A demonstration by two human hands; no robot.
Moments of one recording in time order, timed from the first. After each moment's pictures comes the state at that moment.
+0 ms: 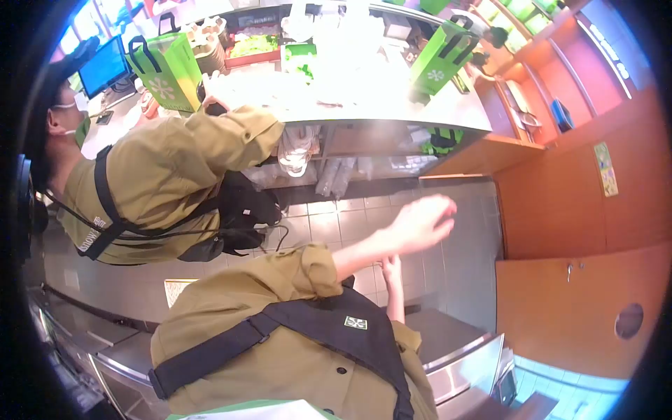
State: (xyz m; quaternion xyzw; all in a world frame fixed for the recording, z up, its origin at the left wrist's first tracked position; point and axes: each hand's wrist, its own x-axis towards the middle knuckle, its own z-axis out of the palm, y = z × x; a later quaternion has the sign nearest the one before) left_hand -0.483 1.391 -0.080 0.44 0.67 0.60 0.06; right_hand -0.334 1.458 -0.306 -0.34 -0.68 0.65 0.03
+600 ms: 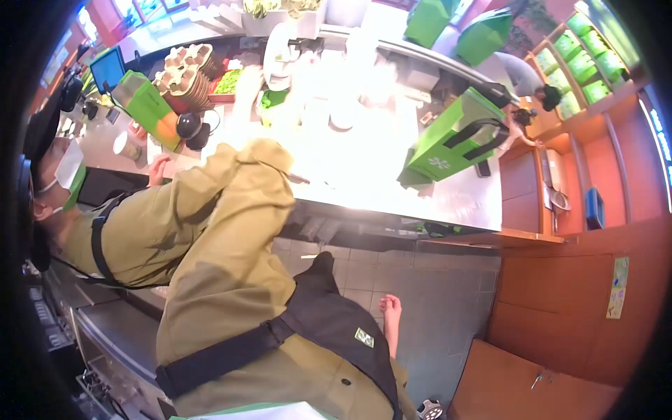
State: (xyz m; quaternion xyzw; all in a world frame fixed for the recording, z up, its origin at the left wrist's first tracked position) left_hand -0.987 1.414 -0.134 -0.07 0.85 0.51 -0.11; right_hand -0.497 1.707 -0.352 -0.42 -0.62 0.66 -0.05
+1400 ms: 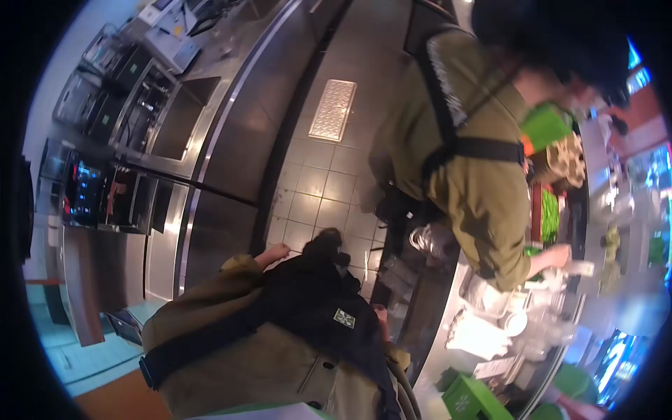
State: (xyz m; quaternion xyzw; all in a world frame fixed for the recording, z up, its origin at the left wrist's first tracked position) left_hand -0.284 1.413 -0.449 -0.68 0.48 0.55 -0.01; right_hand -0.737 1.559 -0.409 0.05 -0.75 0.39 -0.52
